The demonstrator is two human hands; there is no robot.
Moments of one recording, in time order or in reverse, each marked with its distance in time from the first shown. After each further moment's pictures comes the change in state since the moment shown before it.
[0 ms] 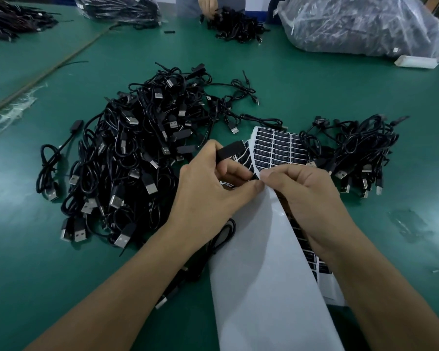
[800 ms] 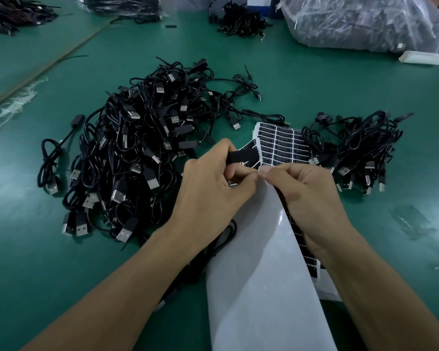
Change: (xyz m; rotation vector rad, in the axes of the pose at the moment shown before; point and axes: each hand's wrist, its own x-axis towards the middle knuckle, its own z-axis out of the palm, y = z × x) left_hand -0.001 -0.001 0.002 0.166 0.057 0.116; right_hand 0.001 0.005 0.008 -0.004 0.092 0.010
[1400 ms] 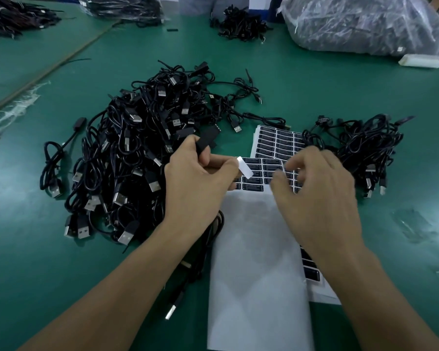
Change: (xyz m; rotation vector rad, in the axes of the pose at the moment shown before) left_hand 0.007 -0.009 -0.004 -0.272 0.149 -0.319; right_hand -0.007 0.000 -0.005 -0.816 0.314 -0.393
